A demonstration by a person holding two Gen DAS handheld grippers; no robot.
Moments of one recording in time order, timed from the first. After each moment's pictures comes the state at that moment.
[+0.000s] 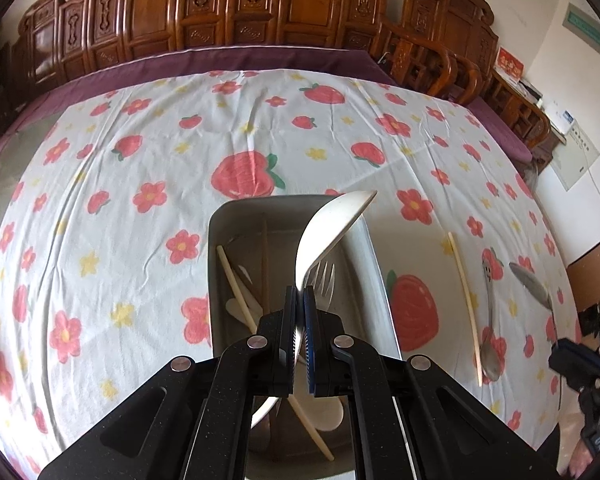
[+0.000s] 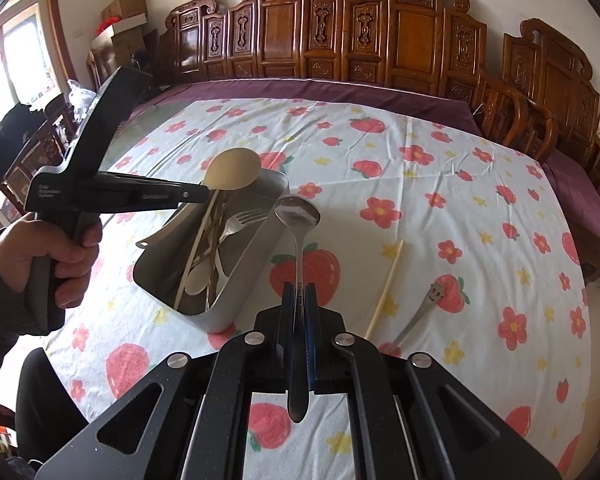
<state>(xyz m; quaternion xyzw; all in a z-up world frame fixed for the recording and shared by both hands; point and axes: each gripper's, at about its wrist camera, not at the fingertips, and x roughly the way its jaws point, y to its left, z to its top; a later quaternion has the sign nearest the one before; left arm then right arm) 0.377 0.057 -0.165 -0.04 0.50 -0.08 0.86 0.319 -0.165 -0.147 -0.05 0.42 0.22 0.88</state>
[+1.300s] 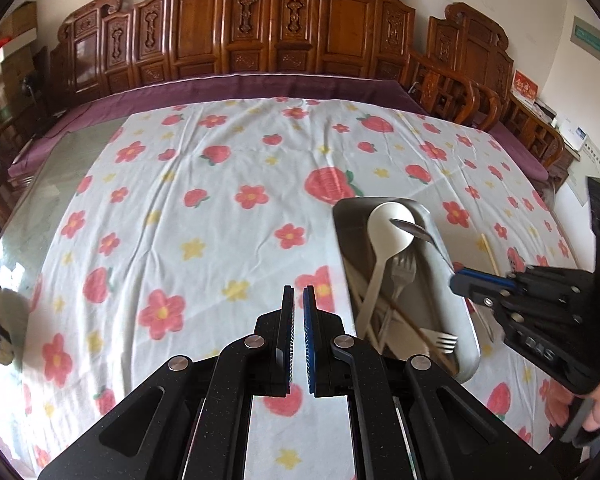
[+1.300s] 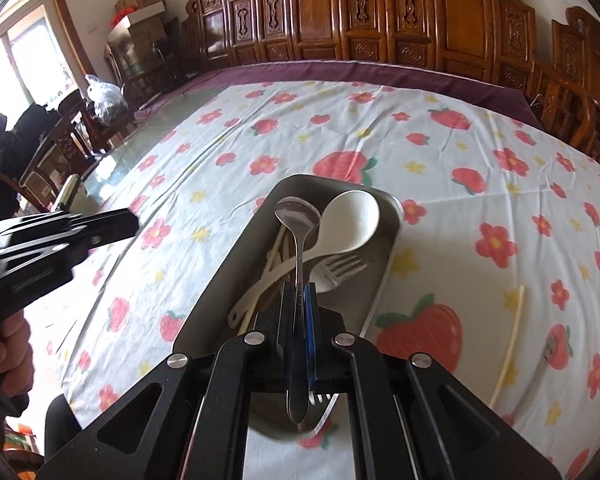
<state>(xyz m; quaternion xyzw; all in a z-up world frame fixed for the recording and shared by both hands) 0.316 0.146 -0.137 -0.02 0.45 -0.03 0.89 0.386 -0.046 -0.183 -0.03 0.46 0.27 0.85</state>
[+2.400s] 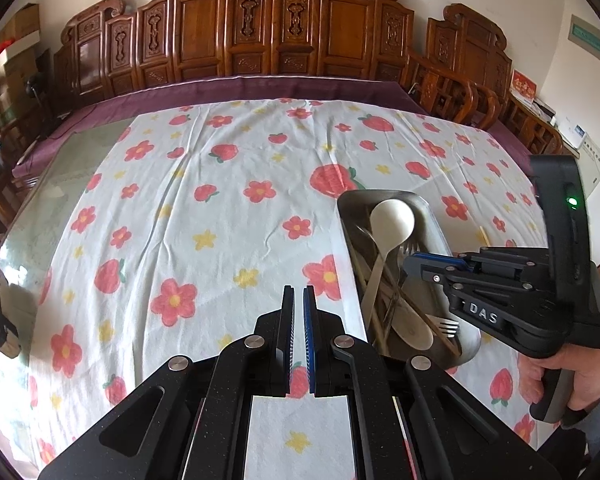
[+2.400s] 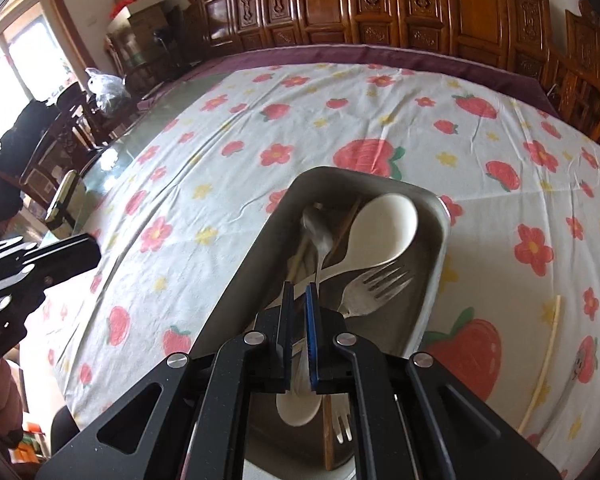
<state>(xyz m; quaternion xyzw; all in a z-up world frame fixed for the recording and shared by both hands) 0.300 0.149 -0.131 -0.02 0.45 -0.03 0.89 0.401 -0.021 -0.199 -0.03 0.47 0.28 0.83</state>
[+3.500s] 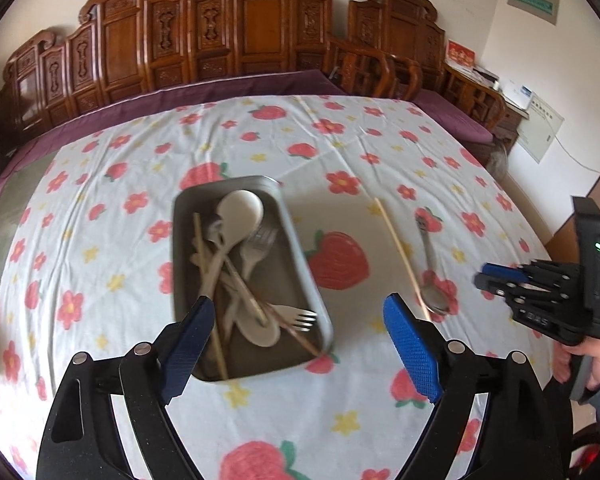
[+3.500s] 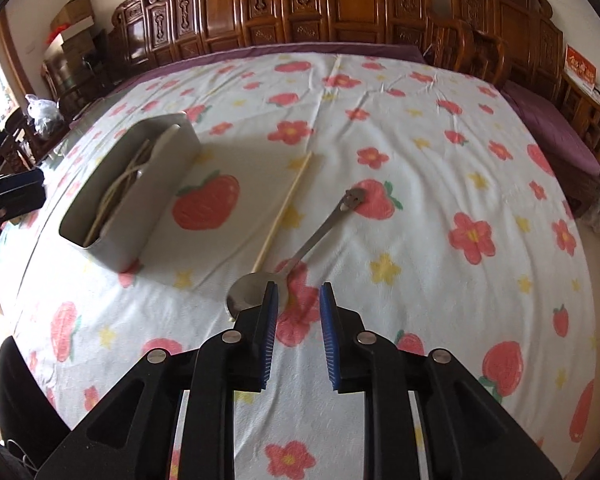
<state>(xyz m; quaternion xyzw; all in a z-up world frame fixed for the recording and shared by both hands) 0.276 0.011 -0.134 0.02 0.44 -0.13 0.89 0.317 -0.256 -0.219 -0.02 0.48 0.15 0.86</state>
